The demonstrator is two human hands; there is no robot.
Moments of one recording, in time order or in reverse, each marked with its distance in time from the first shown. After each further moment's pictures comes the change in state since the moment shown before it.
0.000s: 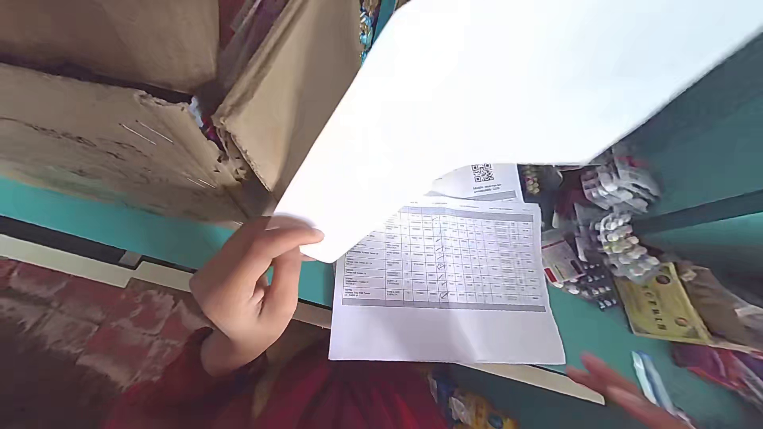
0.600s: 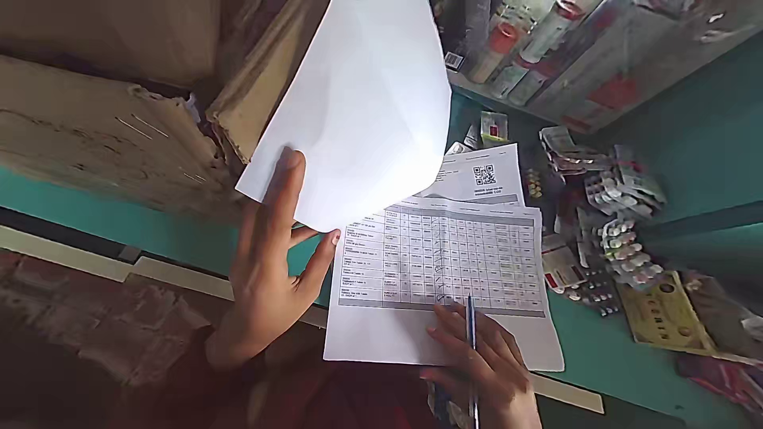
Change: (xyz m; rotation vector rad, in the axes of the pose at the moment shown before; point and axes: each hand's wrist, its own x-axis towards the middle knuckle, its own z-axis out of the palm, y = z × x) left_hand 0.003 0.006 0.017 0.049 -0.116 -0.108; right_hand -0.007 0.026 0.059 -0.292 -0.425 -0.183
